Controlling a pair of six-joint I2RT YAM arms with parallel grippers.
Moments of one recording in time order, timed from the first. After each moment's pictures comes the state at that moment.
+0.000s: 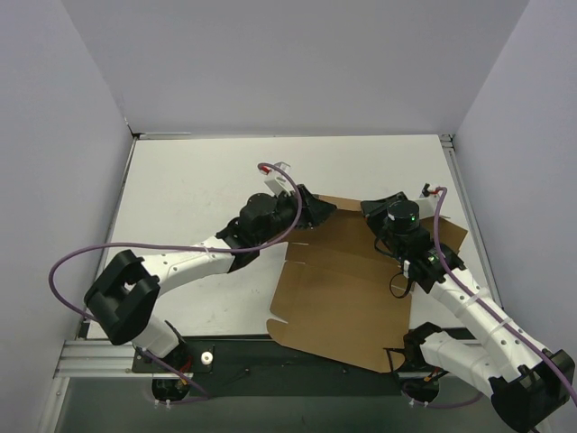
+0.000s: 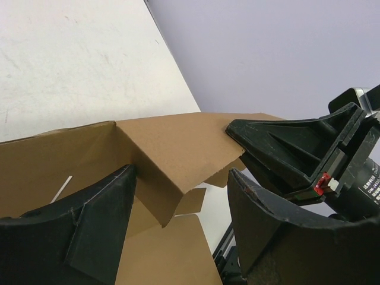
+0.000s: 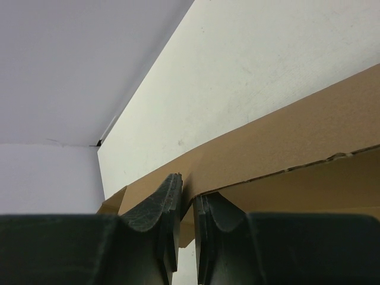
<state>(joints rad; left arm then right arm) -0.84 1.52 0.93 0.53 0.03 -0.88 0.51 0.92 0.76 -0.27 0.41 1.14</state>
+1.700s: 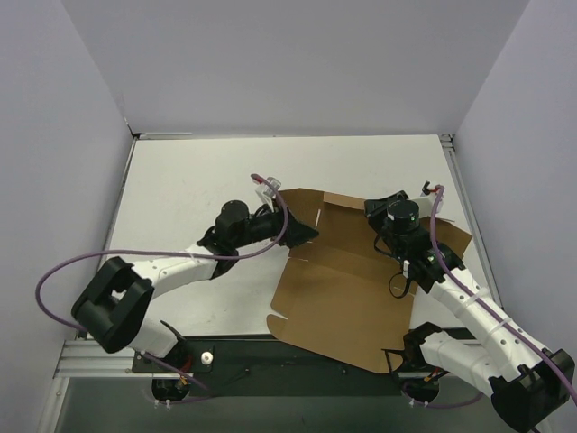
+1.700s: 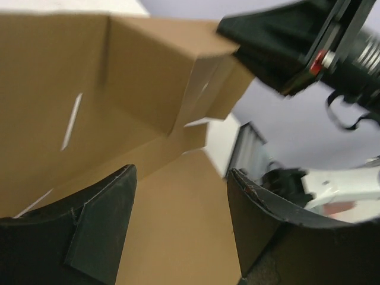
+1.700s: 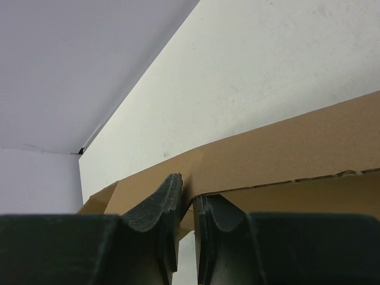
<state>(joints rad) -0.71 1.51 0.76 0.71 0.48 -0.79 0.50 0.92 0.76 -0.26 0.47 1.06</state>
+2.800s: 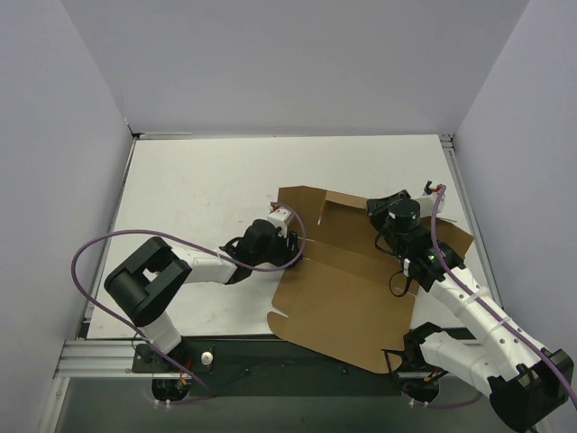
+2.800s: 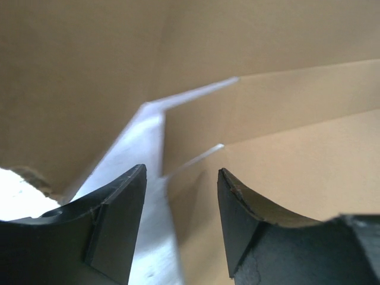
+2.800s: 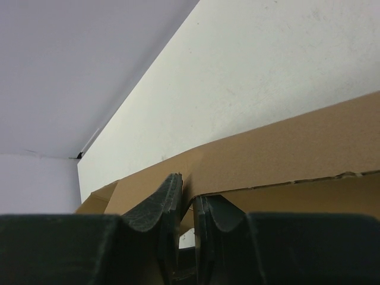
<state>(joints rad) -0.77 1.67 0.68 0.43 0.07 -0.42 0.49 0.93 0.76 -0.26 0.47 1.05</state>
